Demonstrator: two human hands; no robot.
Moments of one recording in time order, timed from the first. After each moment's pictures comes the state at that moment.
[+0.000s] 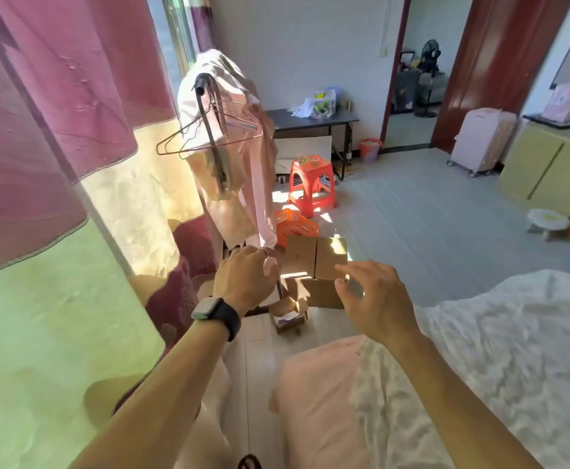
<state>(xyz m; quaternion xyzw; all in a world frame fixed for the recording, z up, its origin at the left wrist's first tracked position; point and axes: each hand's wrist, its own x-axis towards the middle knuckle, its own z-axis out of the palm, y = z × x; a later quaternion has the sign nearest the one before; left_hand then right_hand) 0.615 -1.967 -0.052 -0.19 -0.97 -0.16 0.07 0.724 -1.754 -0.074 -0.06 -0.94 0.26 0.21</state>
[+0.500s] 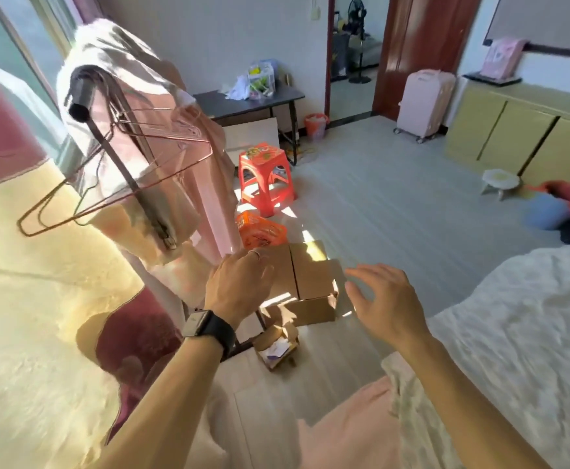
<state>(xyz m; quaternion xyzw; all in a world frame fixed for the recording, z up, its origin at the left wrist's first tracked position) 0.285 -1.901 -0.080 -0.27 -0.94 -0.20 0.00 0.438 -1.696 -0.129 -0.20 -0.92 0.25 0.21</state>
